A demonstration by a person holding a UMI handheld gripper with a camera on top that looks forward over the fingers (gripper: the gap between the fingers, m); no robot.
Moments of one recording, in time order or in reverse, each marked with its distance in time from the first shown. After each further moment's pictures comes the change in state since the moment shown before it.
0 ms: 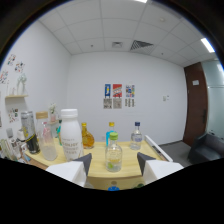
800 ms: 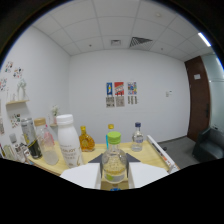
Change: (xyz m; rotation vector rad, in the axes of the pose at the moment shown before) arm 0.004 -0.008 0.010 -0.025 -0.044 0.053
